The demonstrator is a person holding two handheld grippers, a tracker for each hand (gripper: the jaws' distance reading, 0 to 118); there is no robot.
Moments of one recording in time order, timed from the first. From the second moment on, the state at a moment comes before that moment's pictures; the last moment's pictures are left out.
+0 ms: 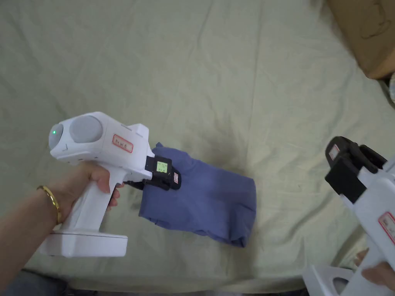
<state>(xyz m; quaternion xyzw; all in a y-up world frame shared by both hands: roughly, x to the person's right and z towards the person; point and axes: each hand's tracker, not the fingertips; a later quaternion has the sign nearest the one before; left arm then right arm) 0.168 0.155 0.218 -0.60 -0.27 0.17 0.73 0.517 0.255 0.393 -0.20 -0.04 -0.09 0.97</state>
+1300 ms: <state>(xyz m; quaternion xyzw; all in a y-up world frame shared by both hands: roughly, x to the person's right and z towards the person) -0.066 0.358 0.270 -0.16 0.19 -0.05 0.97 0.486 0.309 0.396 -0.14 0.02 -0.03 0.99</state>
